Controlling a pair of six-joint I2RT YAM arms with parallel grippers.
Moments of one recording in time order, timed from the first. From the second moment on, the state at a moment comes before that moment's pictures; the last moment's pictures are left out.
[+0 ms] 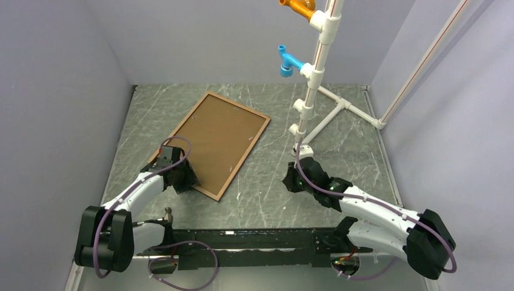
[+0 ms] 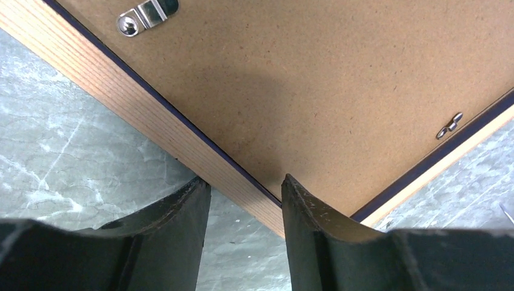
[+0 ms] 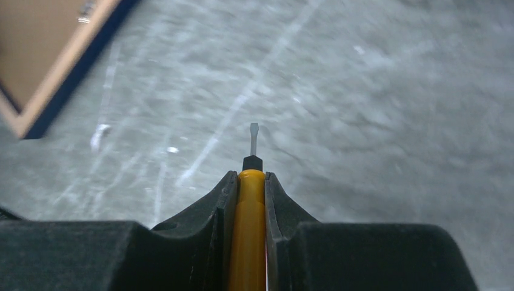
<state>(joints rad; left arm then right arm) -0.16 1.16 0.52 -0.45 0.09 -0.68 0.78 1.01 0.52 -0.19 0.13 0.49</state>
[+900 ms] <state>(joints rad) -0.16 1.01 0.49 -0.51 0.16 -0.67 0.78 1.00 0.38 -0.36 0.33 0.85</state>
